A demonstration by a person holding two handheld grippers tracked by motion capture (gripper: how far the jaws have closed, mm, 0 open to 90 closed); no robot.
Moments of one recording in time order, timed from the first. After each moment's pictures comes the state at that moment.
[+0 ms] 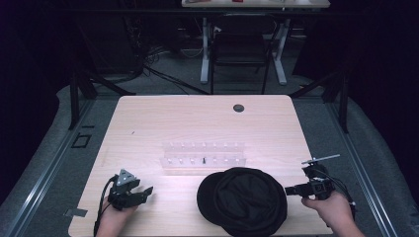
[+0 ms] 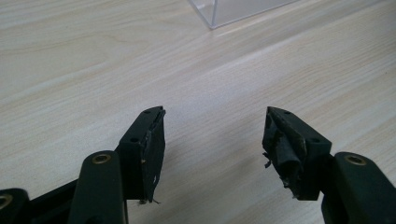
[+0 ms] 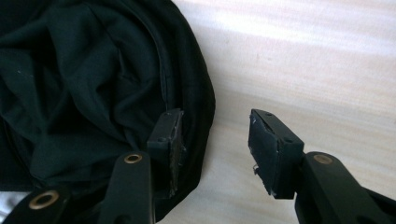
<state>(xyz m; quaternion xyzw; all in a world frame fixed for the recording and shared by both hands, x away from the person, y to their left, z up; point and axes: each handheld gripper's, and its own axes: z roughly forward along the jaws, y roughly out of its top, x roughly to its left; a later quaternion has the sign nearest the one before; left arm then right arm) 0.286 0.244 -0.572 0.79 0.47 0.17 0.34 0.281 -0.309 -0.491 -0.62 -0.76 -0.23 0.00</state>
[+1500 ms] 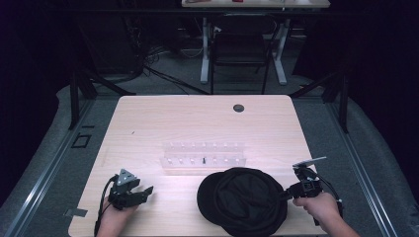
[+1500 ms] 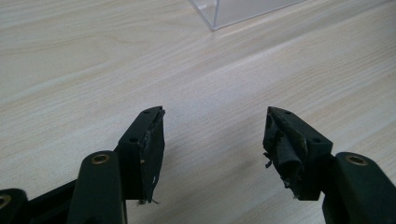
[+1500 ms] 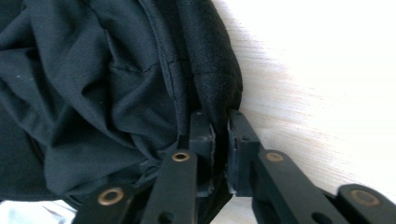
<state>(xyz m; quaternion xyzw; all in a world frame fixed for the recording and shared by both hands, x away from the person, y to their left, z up) 0.287 0.243 -0.573 0.79 0.48 0.17 0.34 0.302 -0.305 -0.531 -0.65 -0.72 -0.21 0.14</state>
